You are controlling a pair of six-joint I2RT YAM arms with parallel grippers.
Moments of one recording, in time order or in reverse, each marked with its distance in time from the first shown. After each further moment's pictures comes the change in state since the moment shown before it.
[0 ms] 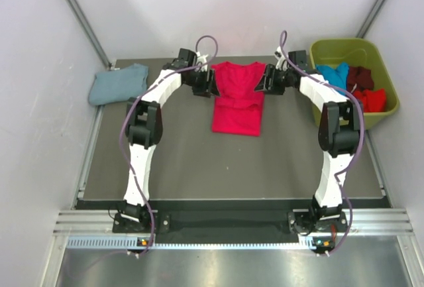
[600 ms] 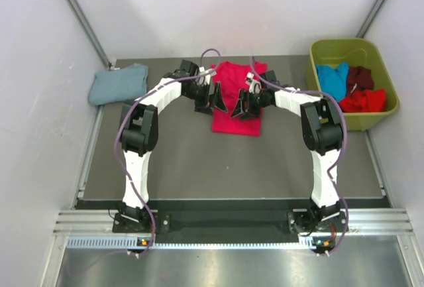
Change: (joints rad) left arm -0.033 -0.254 -0.402 0.028 0.175 -0.033; right arm 0.187 0.050 -0.138 0.044 -0.109 0.085
